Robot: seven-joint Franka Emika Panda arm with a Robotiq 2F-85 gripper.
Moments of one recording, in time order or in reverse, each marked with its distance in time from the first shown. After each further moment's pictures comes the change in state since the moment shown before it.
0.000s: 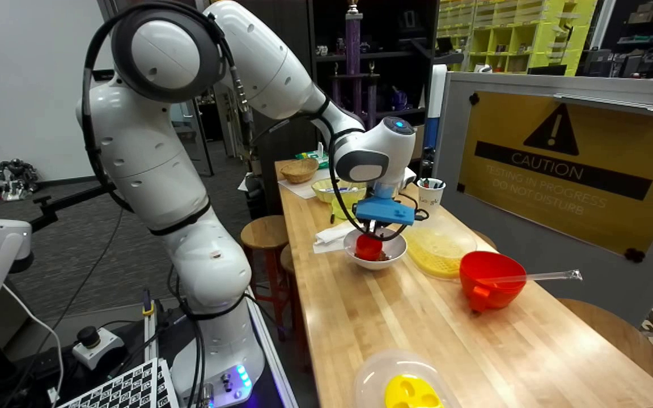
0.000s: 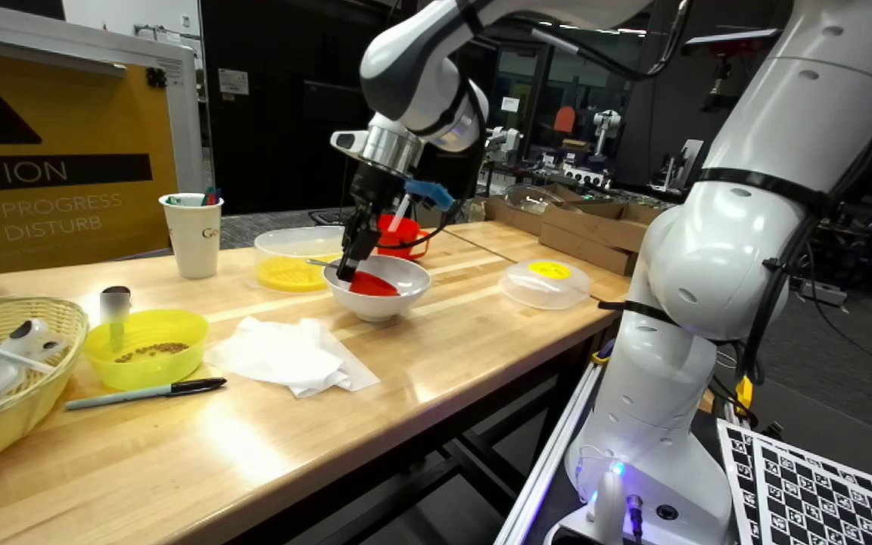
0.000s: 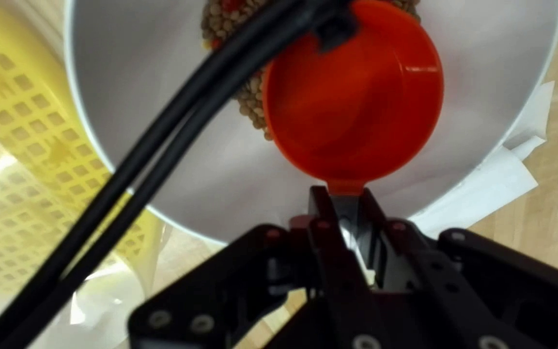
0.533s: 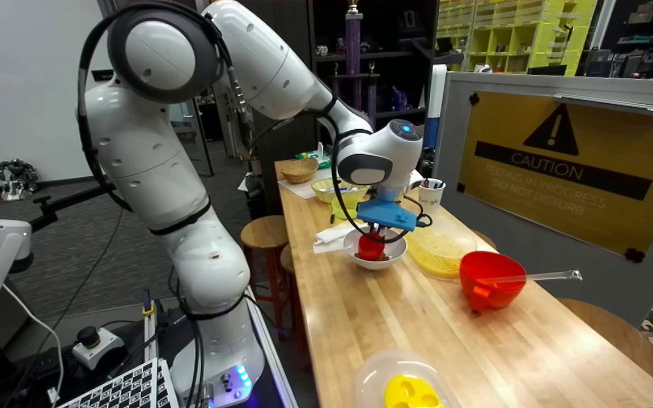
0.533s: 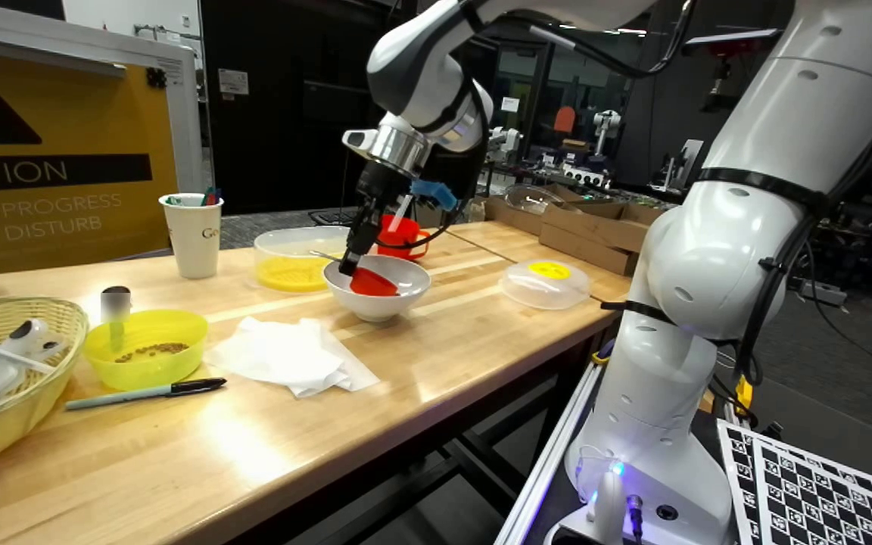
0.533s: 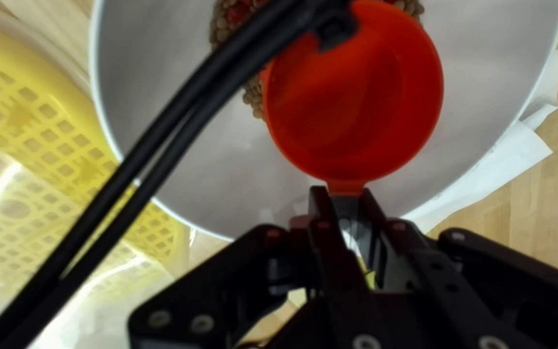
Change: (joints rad) arm -0.026 -0.003 -0.019 0.000 0.081 0.000 0.001
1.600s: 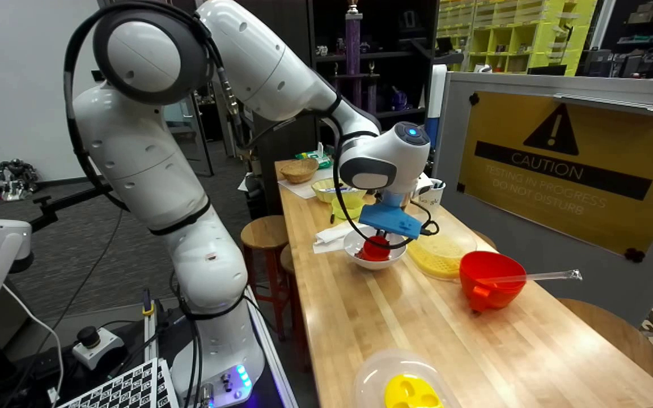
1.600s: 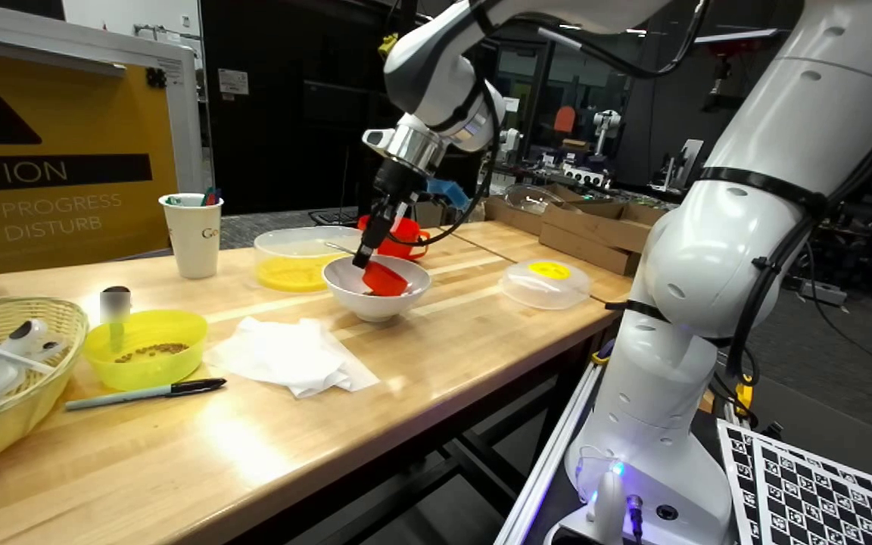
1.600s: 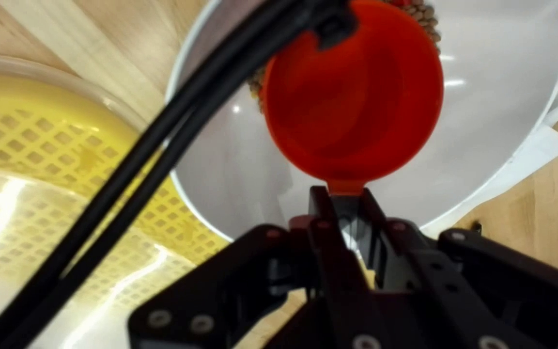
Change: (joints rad) arm -0.048 -0.027 -0.025 -0.021 0.015 0.005 0.007
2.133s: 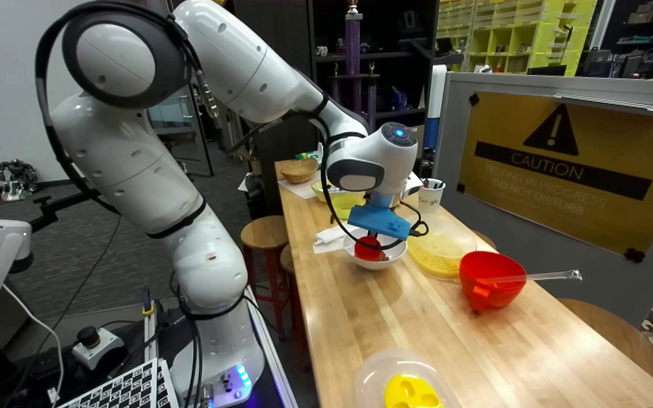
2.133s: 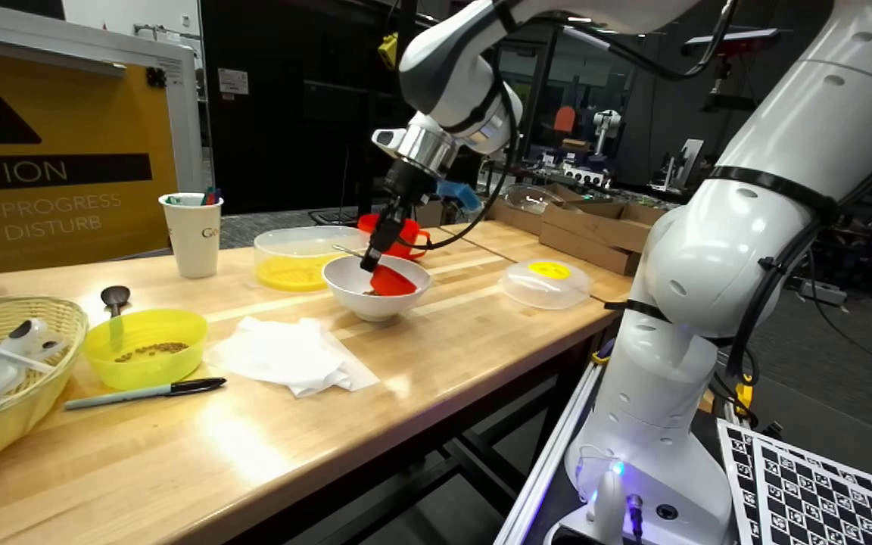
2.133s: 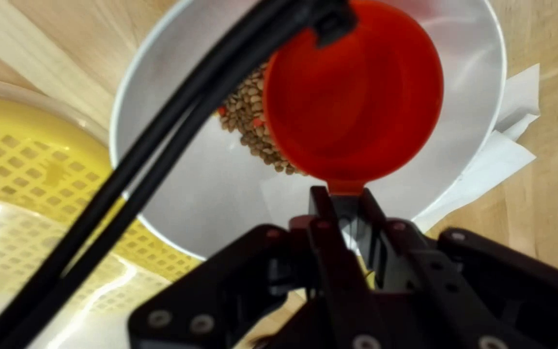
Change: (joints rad) arm 0.006 -0.087 0.009 -0.081 0.000 0.009 0.011
